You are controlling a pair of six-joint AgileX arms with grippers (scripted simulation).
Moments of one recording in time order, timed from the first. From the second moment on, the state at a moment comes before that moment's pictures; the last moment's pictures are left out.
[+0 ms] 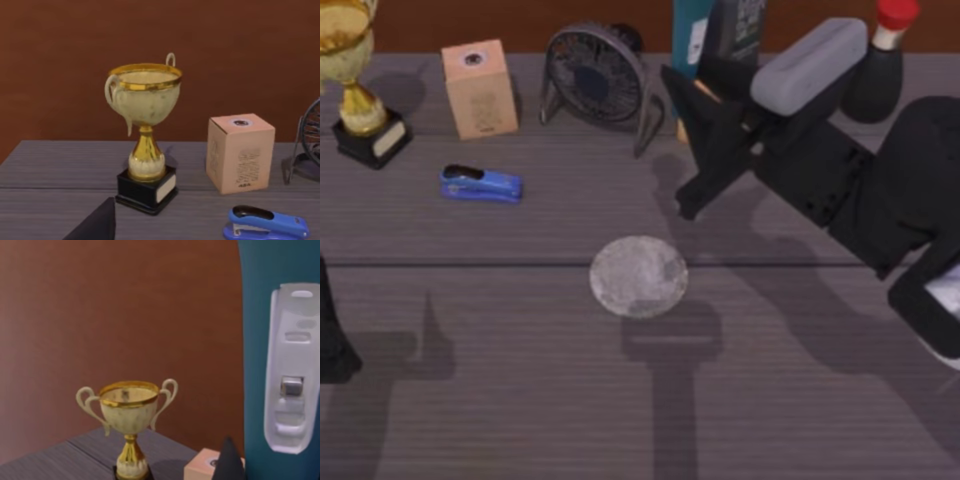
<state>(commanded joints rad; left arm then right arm) 0.00 0.00 0.00 0.00 0.00 0.00 0.63 1.61 0.72 1.03 -0.15 0.06</state>
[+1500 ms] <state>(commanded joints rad) -0.32 1.20 0.72 0.44 0.70 0.10 0.63 1.61 0.72 1.03 -0.15 0.05</state>
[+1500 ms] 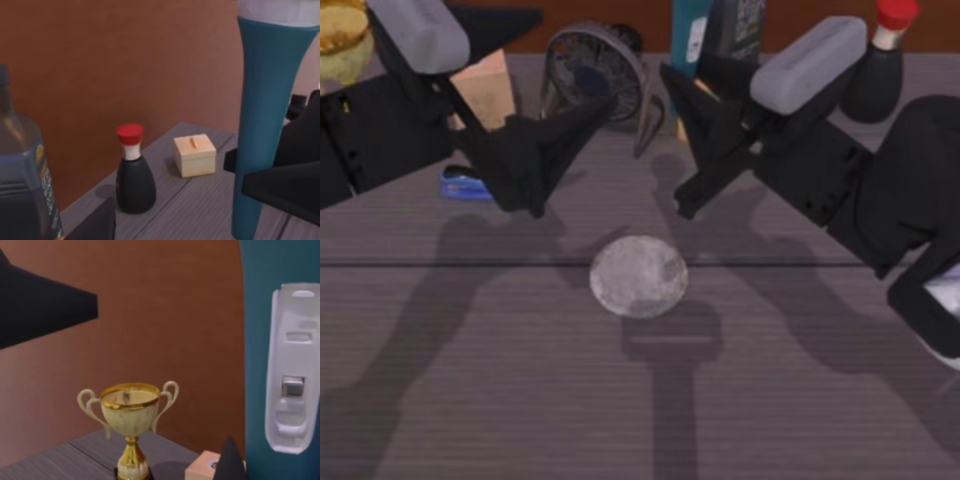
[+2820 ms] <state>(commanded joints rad) -0.53 1.57 1.00 0.53 0.52 0.10 0.63 1.61 0.72 1.03 -0.15 0.05</state>
